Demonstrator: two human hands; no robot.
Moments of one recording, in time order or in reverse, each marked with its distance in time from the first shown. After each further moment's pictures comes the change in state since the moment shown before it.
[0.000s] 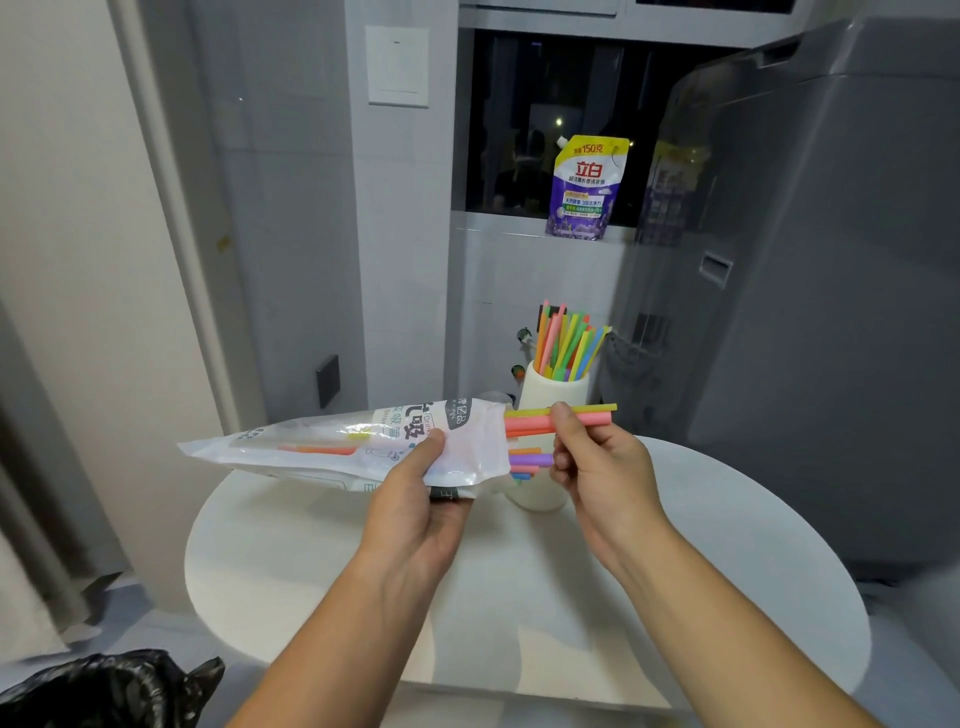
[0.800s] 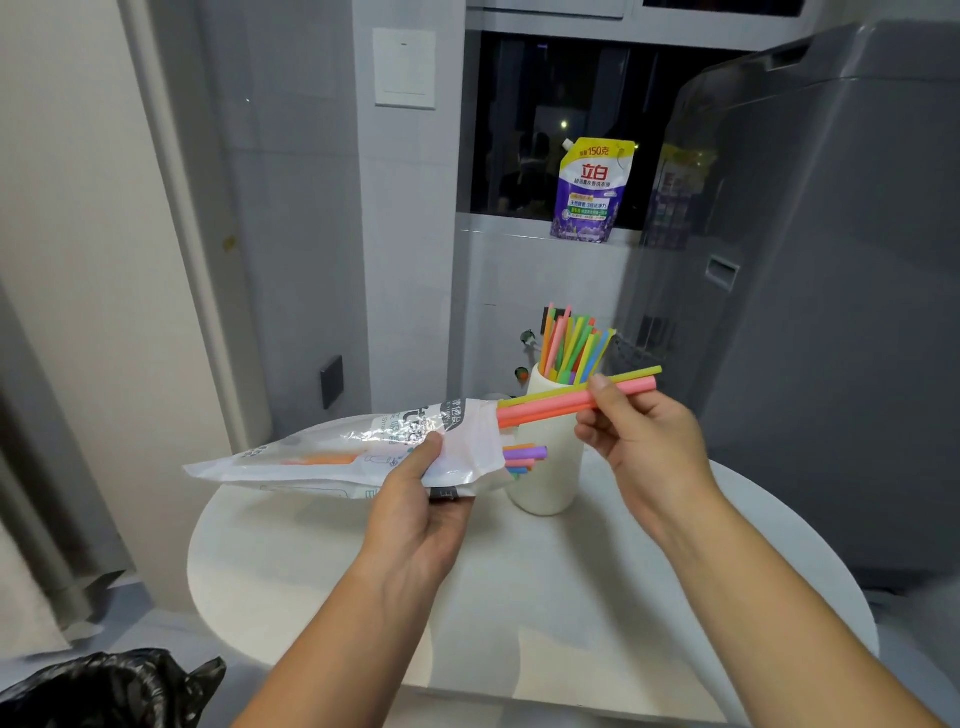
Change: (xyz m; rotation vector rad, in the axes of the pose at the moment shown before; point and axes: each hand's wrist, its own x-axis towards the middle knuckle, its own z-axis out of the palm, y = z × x) left_hand 0.000 0.003 -0.001 -0.073 0.004 -0.042; right_hand 0.011 -0.038 -0.011 0.093 0.000 -0.063
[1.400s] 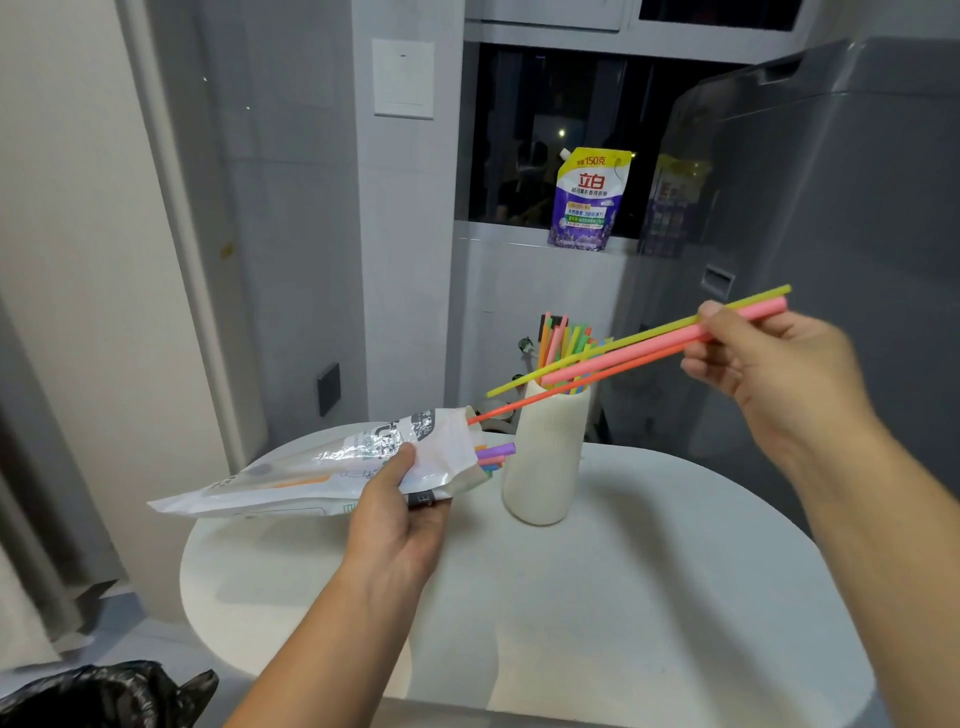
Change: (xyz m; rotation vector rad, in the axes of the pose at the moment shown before) left_hand 0.023 0.010 -0.012 -0.044 0.040 0.072; right_hand 0.020 -0.093 -0.032 -0.213 0.102 -0.228
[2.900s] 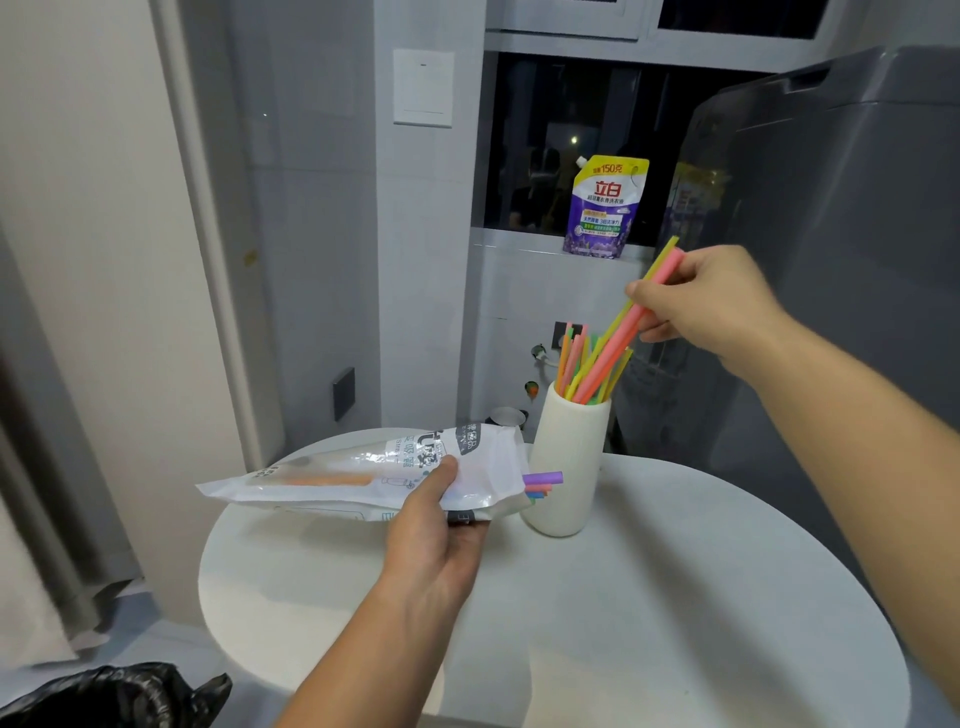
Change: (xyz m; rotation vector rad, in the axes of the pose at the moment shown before) left_hand -0.009 -0.010 0.003 0.034 0.008 -0.076; right_hand 0.060 -0.011 0.058 -0.663 -0.213 -0.100
